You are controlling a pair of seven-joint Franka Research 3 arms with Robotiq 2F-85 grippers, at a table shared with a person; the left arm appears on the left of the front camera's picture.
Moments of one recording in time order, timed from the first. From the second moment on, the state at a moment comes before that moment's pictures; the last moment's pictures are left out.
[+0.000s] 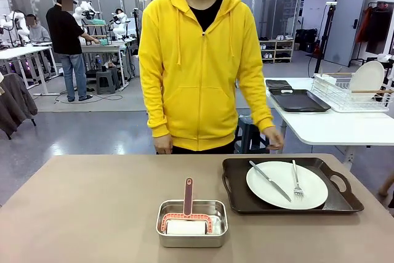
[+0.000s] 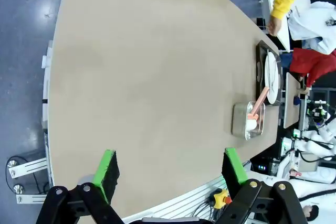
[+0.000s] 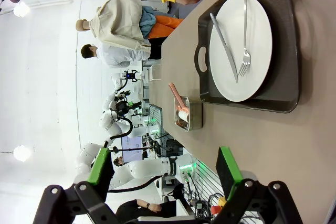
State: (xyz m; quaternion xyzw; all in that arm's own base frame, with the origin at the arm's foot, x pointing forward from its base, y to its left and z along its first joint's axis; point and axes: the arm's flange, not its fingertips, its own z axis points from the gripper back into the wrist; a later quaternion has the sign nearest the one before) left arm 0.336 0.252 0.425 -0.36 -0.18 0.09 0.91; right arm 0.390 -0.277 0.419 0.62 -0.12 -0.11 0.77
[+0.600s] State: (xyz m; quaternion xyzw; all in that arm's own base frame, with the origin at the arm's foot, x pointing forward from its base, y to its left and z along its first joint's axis) left arm 0.336 0.252 0.424 -0.36 -0.18 0.09 0.91; right arm 0.390 -0.277 0.419 0.62 -0.12 -0.11 0.77
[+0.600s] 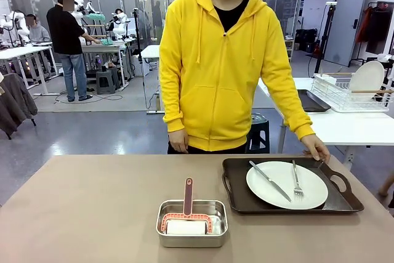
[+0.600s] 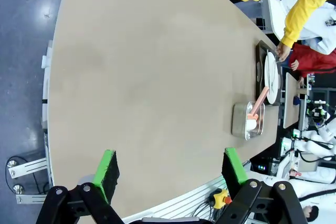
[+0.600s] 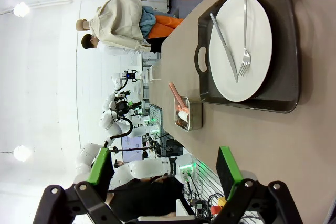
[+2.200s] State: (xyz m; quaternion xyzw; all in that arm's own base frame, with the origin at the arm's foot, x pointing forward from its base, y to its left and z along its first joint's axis) left arm 0.336 0.252 0.424 -0.36 -0.18 0.09 0.91; right arm 0.390 -0.277 0.419 0.62 -0.12 -0.11 0.77
